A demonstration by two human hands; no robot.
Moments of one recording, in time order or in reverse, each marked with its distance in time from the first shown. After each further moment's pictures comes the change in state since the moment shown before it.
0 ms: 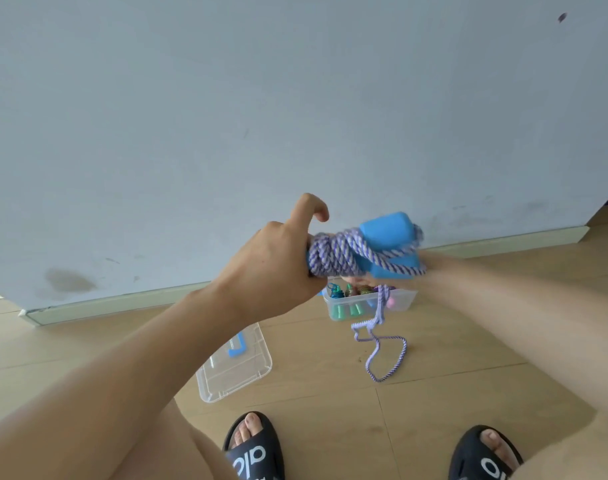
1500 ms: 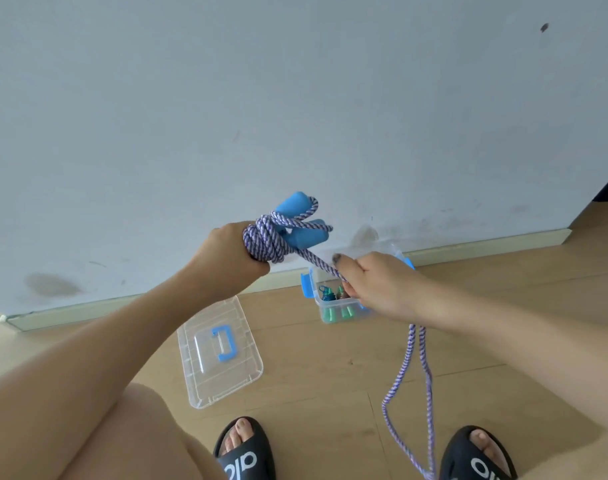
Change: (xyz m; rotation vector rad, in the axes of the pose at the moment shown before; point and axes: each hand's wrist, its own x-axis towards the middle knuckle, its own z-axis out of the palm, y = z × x) left_hand 0.012 -0.060 0.000 0.067 -0.087 -0.408; right_hand -0.075 -0.036 0.024 -0.315 0.233 -0.160
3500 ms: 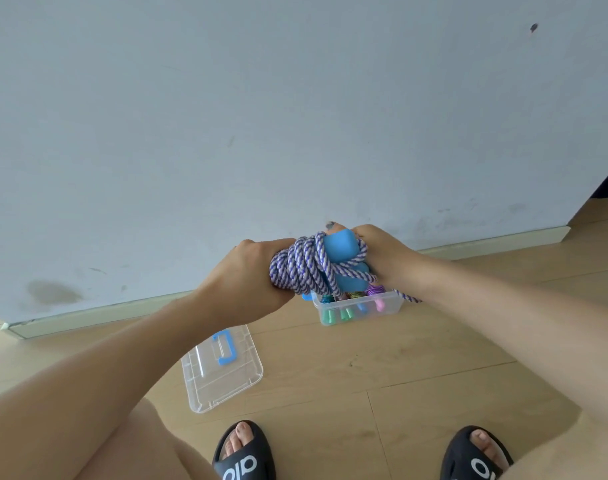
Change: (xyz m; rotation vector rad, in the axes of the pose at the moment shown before) left_hand -0.021 0.023 0.011 0.041 -0.028 0.363; right_hand 0.027 -0.004 -0.020 0.382 0.008 -0.065
